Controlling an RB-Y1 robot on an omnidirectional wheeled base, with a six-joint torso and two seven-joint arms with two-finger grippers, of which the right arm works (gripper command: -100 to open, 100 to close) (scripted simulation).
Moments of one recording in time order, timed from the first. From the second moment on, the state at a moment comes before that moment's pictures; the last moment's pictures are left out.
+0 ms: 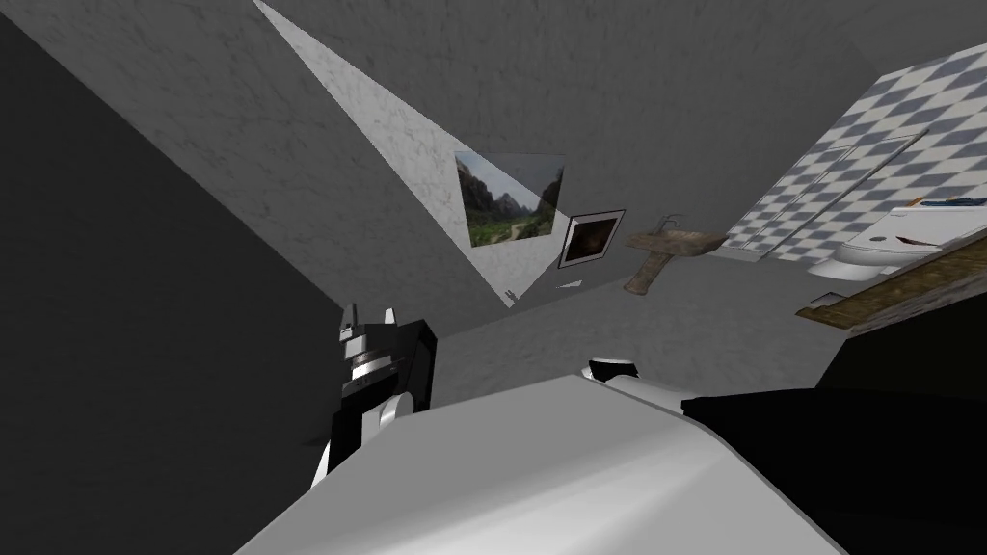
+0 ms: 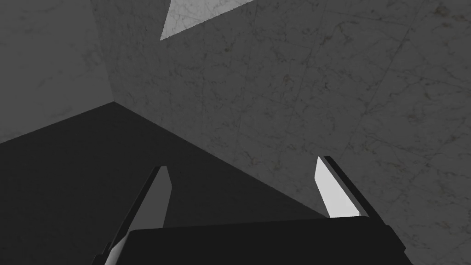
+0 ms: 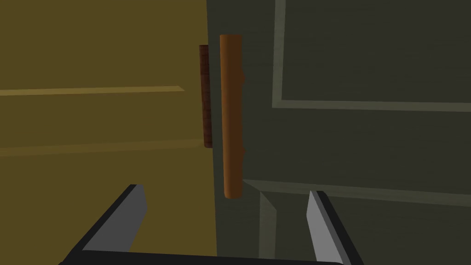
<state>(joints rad) -0.44 -0.18 -1.91 -0.51 1.95 1.68 -0.92</state>
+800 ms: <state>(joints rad) -0.39 -0.18 -1.98 -0.52 2.00 1.73 -0.93</state>
